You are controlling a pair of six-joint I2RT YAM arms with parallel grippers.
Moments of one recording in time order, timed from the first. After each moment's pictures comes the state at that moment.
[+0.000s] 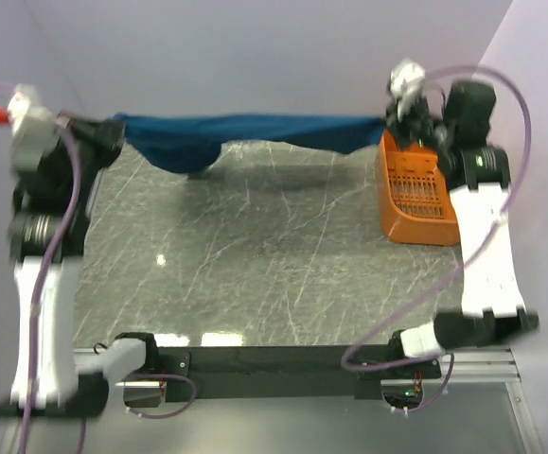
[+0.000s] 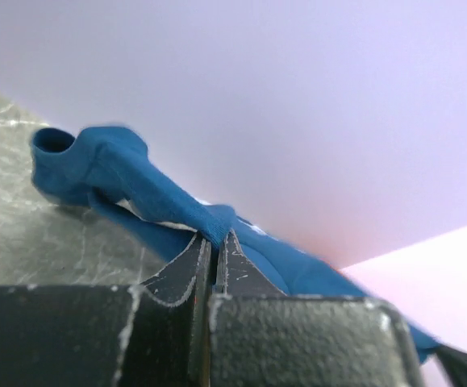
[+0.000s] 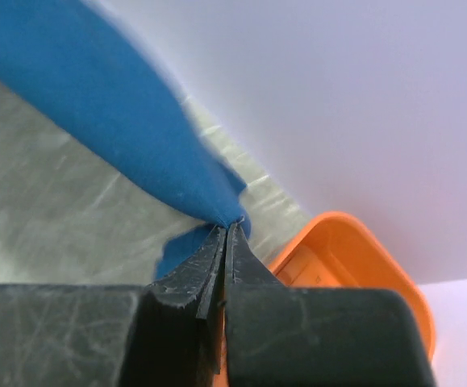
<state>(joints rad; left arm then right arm) -0.03 1.15 1.66 -0.57 -0.07 -0.80 0.06 1.49 1.94 -0.73 -0.49 -0.54</state>
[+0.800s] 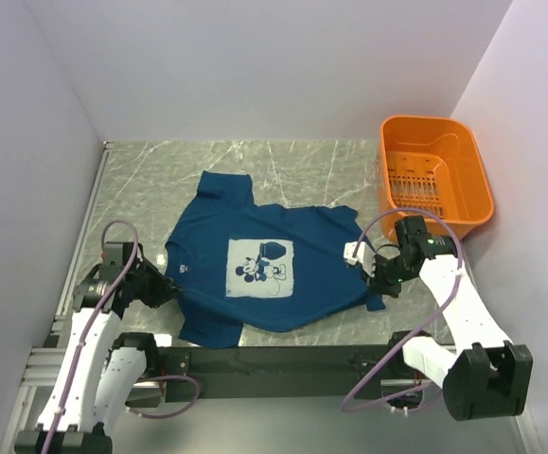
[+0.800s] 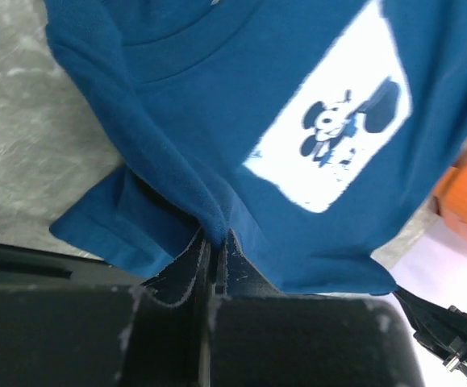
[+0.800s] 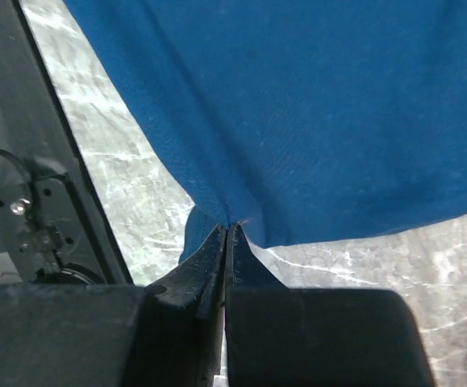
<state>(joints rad) -0.03 0.65 0.64 -0.99 0.24 -0.96 0.06 1.03 0.79 -1.16 -0.54 -1.22</state>
